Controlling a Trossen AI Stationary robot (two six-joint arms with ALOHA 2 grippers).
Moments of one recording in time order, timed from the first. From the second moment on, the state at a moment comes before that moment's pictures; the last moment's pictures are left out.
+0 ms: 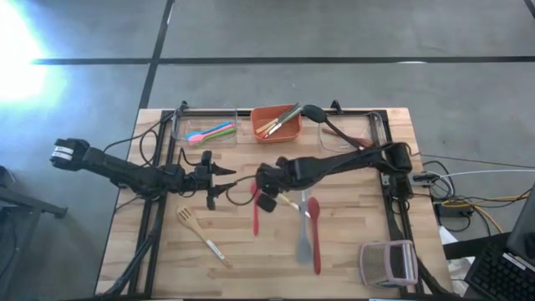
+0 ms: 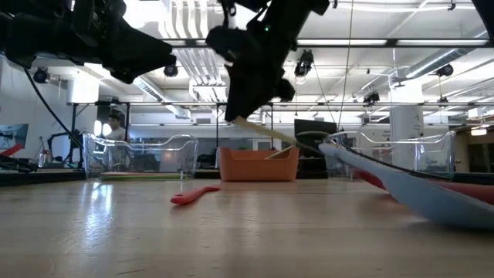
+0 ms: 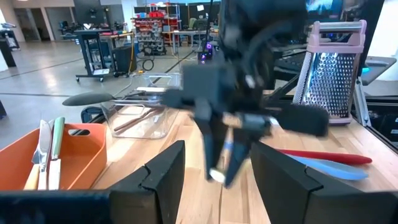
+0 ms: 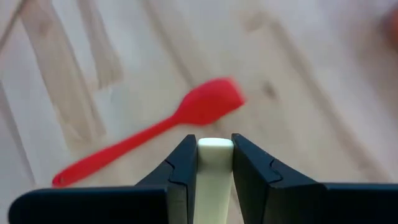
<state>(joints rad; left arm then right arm) -0.16 0.88 0.24 0.64 -0.31 -0.01 0.07 1.99 1.59 -0.66 0.19 0.52</state>
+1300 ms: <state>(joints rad) -0.16 0.88 0.24 0.64 -0.31 -0.01 -0.41 1.77 1.62 -0.15 0.06 0.10</state>
